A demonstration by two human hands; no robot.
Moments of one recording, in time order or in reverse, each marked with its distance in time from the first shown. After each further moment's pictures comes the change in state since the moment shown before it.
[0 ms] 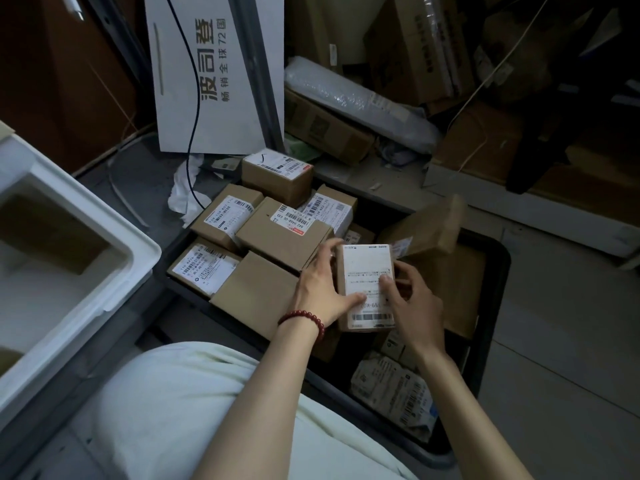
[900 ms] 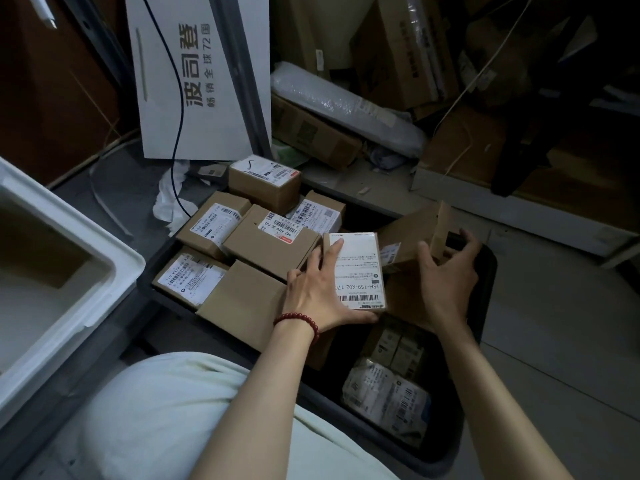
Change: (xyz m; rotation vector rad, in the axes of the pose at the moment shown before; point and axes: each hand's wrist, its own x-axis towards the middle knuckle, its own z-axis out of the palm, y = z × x) left_hand 0.018 0.000 0.007 0.439 -0.084 0.141; right_hand 0.050 -0.015 -0.033 0.113 0.457 0.035
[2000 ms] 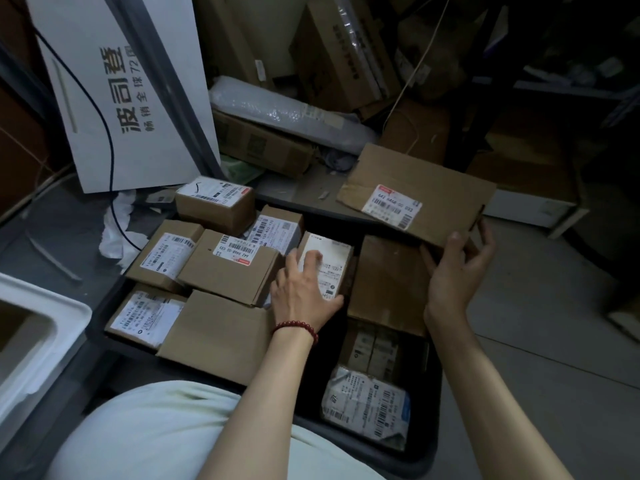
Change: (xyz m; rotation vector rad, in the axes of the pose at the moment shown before) left_hand 0.023 0.036 0.016 0.099 0.168 -0.019; right_hand 0.020 -0.001 -0.034 0.686 0.258 0.123
